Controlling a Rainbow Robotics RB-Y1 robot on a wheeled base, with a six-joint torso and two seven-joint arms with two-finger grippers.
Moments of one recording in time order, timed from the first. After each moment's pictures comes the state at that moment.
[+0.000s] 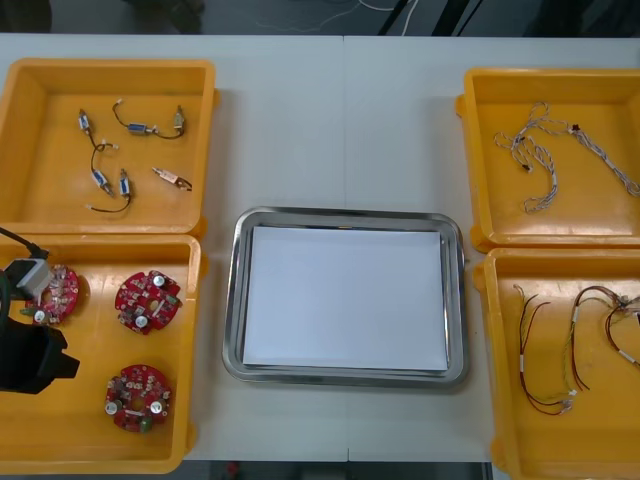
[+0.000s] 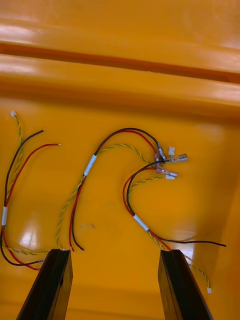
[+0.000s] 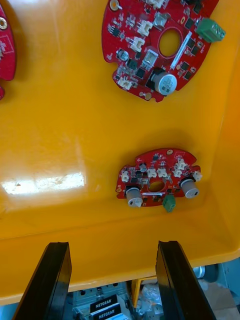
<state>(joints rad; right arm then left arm) 0.23 -0.77 -0.45 -2.23 -0.91 1.56 1.57 0.21 1.04 0.15 -2.33 1.10 1.59 -1.12</state>
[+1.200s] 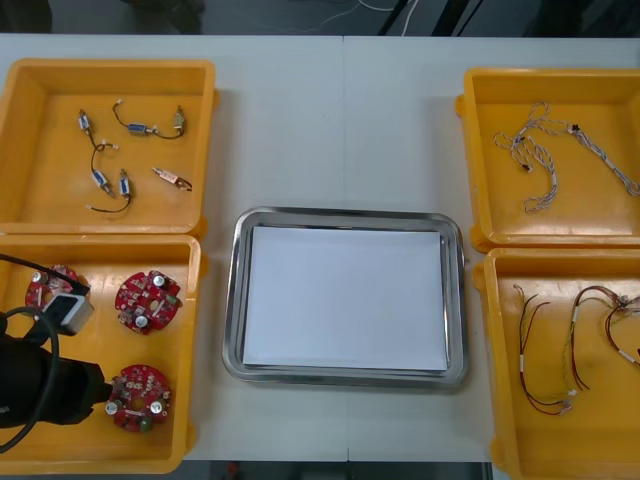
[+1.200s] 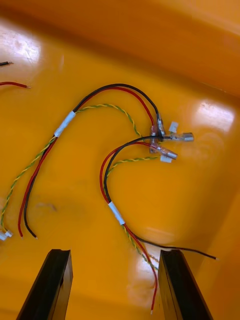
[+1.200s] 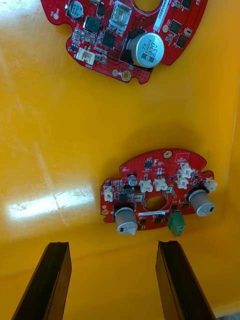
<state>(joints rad) 0.37 -0.78 -0.38 -2.11 -0.89 1.30 1.89 0.27 1.21 -0.18 -2.33 0.90 1.18 -1.04</state>
